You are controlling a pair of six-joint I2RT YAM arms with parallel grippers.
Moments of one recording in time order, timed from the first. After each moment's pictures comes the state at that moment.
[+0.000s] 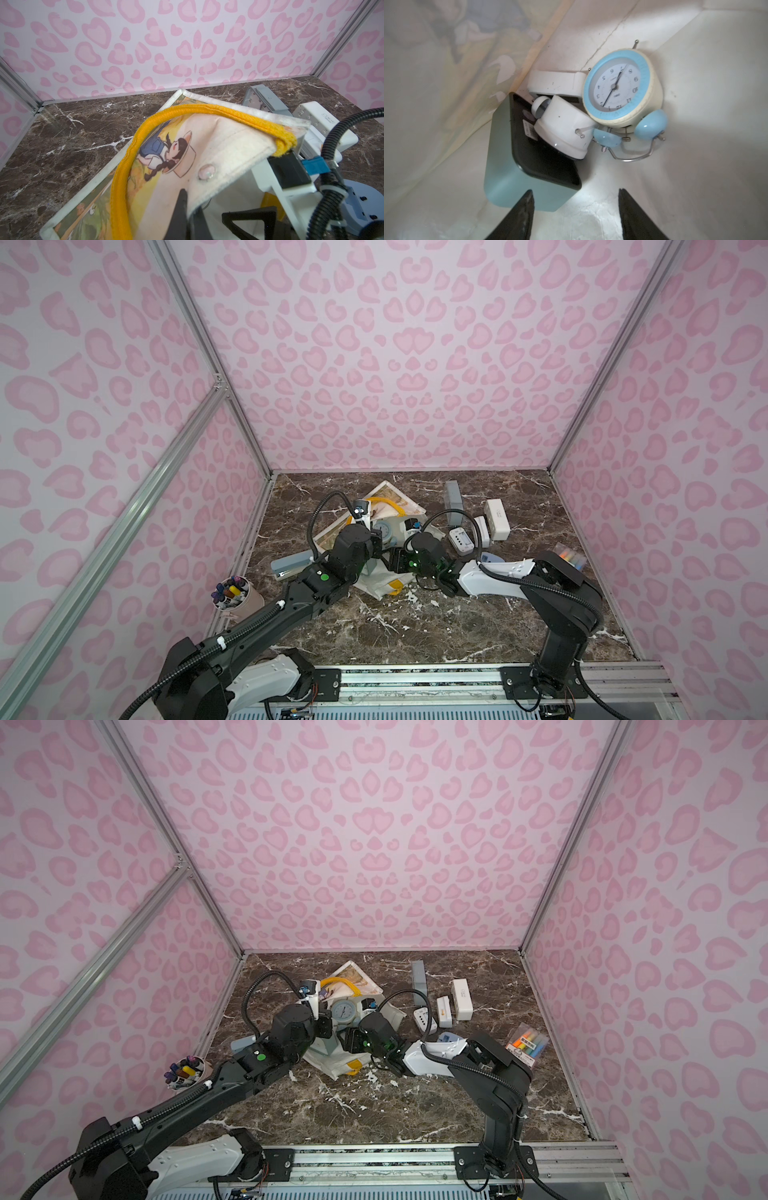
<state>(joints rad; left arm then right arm) -0.70 1.13 0.79 -0.07 -0.44 -0.23 0.88 1.81 0.94 0.38 -0.07 0.74</state>
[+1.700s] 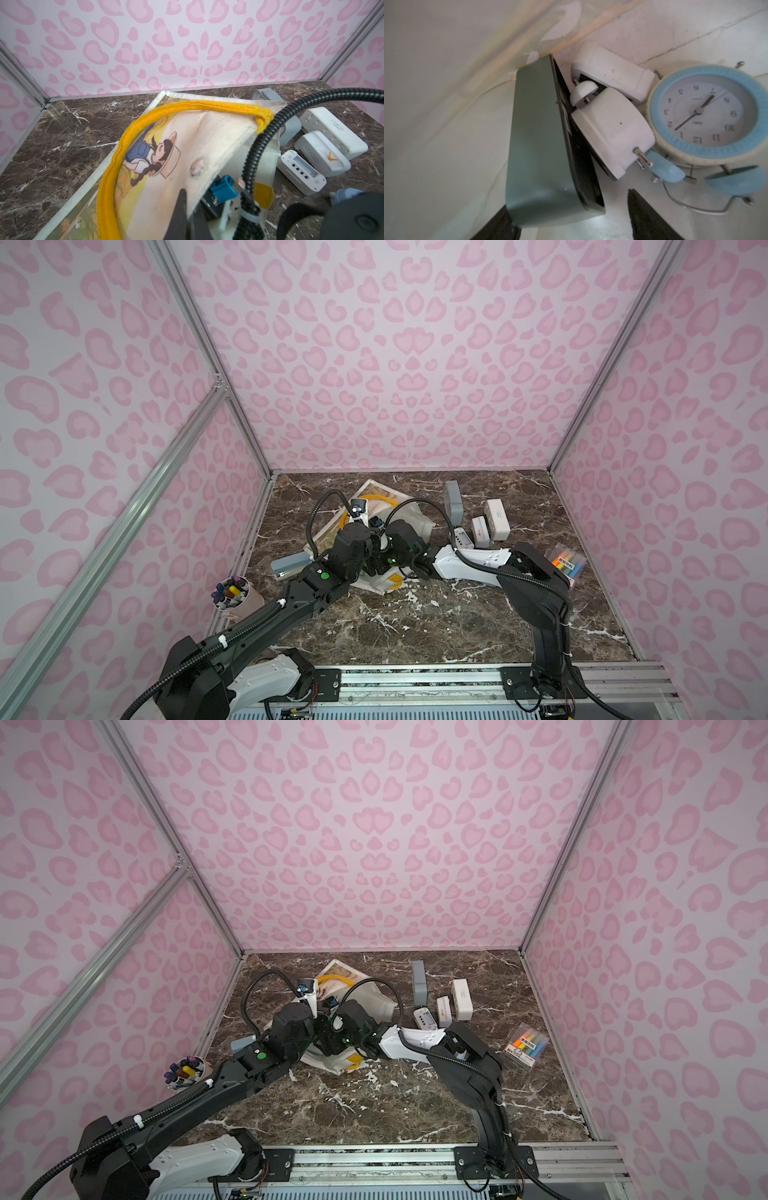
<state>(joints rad) -0.70 1.13 0.79 -0.07 -0.46 -0.26 0.91 2.01 1.30 0.10 -0.25 0.32</state>
